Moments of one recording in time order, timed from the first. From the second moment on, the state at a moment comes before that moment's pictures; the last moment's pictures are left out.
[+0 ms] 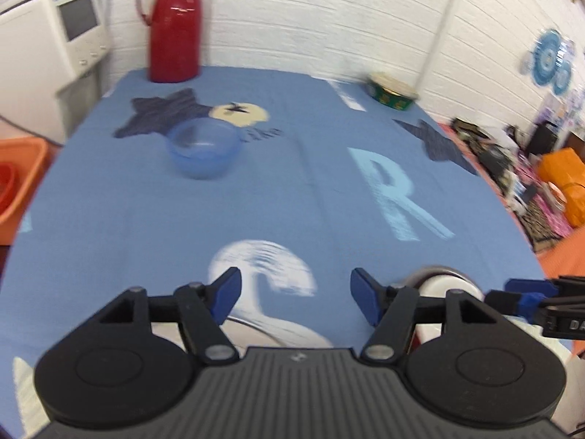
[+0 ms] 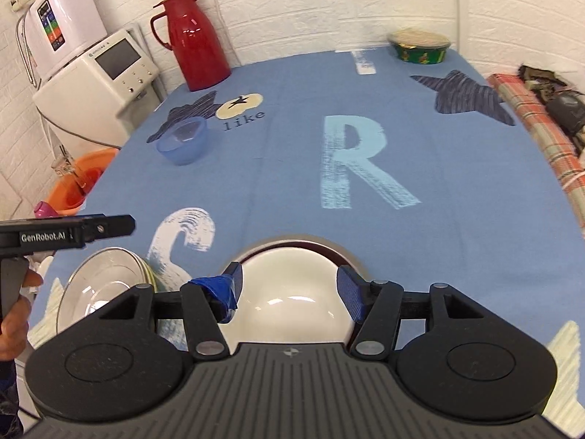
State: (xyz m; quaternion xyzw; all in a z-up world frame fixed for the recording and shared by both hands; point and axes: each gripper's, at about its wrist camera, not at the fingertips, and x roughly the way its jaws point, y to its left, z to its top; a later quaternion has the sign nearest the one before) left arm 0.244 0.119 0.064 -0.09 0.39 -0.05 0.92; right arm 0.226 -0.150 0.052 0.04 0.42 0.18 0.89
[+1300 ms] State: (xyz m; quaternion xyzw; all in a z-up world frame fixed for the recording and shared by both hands) left arm 0.473 0.250 -0.010 -0.17 0.43 0.04 0.89; right arm 0.459 0.101 -0.008 -0.07 0.46 0.29 0.84
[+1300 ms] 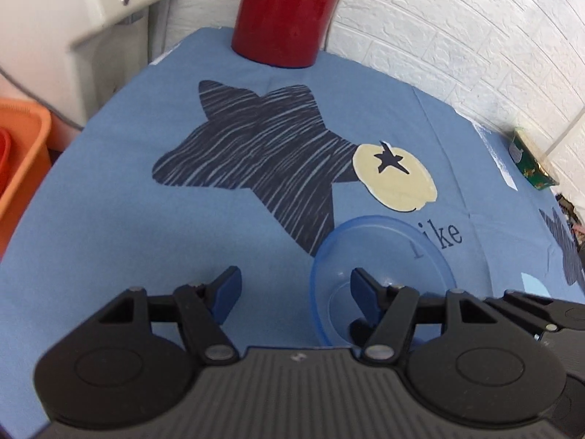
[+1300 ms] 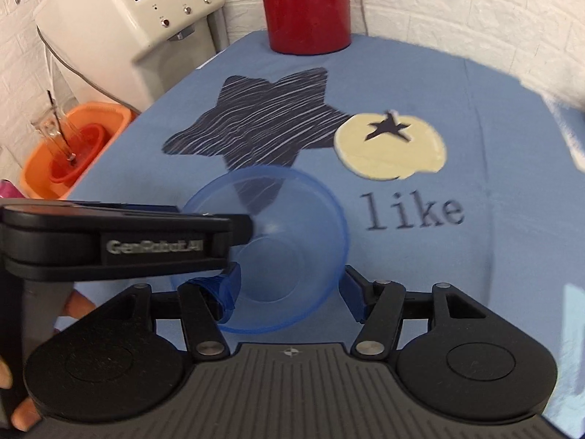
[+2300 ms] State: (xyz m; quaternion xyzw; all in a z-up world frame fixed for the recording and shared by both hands) left arm 0.305 0.031 0.059 -0.11 0.44 -0.15 0.88; right arm 0.259 -0.081 0.060 -0.05 0.44 0.17 0.88
